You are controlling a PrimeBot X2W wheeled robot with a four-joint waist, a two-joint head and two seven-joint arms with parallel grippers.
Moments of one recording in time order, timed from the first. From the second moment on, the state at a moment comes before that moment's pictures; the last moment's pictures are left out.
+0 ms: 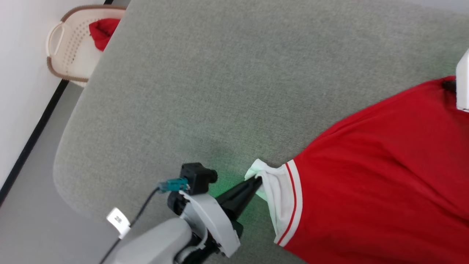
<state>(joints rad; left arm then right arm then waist) -0.63 0.37 -1.08 0.36 -1.12 -0.13 -0.26 -1.08 -0.58 0.50 0.76 0.72 0.13 0.86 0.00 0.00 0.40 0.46</state>
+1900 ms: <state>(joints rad) -1.68 0.61 -1.07 0.78 -1.20 -0.13 0.04 -1.42 -0.50 0.64 0.78 0.78 0.13 0.20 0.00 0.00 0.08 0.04</state>
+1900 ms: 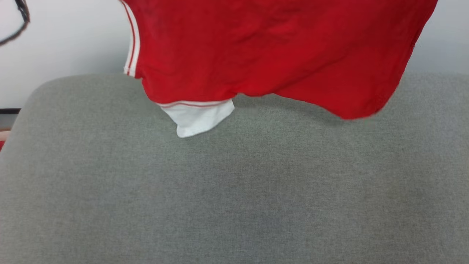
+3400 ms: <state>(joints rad) -2.04 0.59 -0.86 0.69 -0.85 -0.13 -0.26 -1.81 -0.35 0.47 1.10 0.36 0.13 -0.26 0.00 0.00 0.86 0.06</state>
